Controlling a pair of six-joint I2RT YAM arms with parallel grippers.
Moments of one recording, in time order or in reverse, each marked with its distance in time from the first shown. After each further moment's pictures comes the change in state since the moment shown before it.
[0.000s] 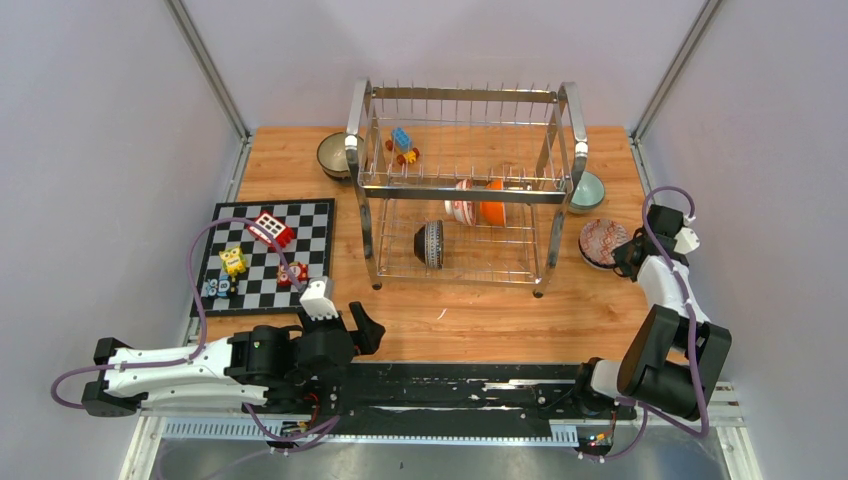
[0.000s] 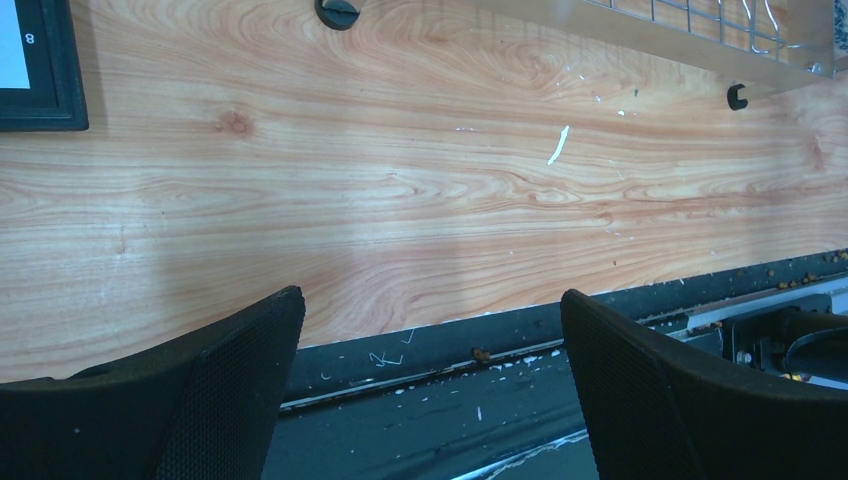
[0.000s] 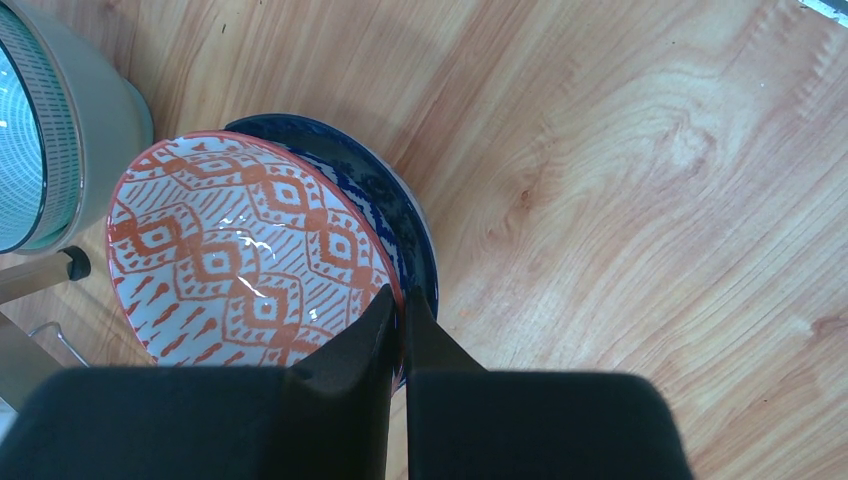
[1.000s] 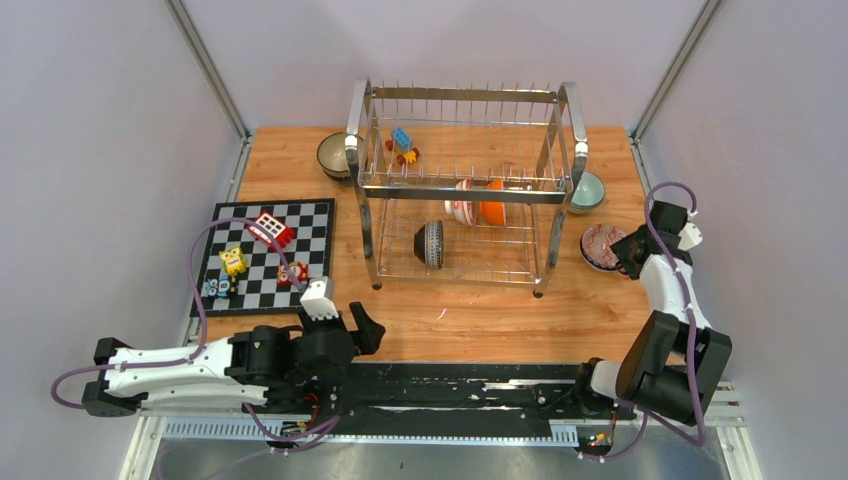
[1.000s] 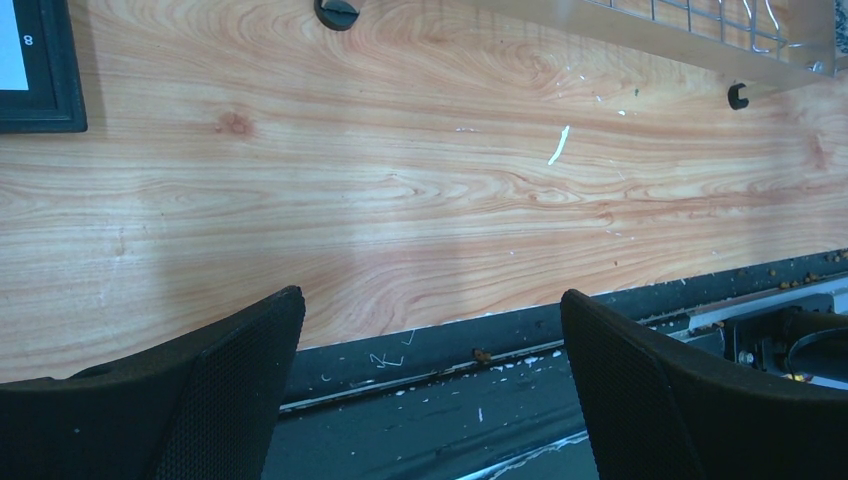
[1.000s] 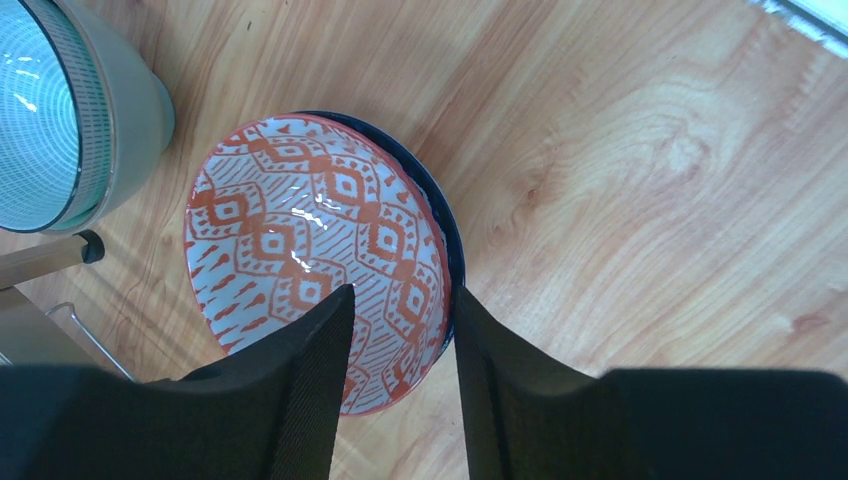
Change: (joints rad) left arm 0.000 0.000 -0.002 0.002 0.000 0.002; right arm -0.002 -0.014 0.023 -0.030 -0.018 -0.035
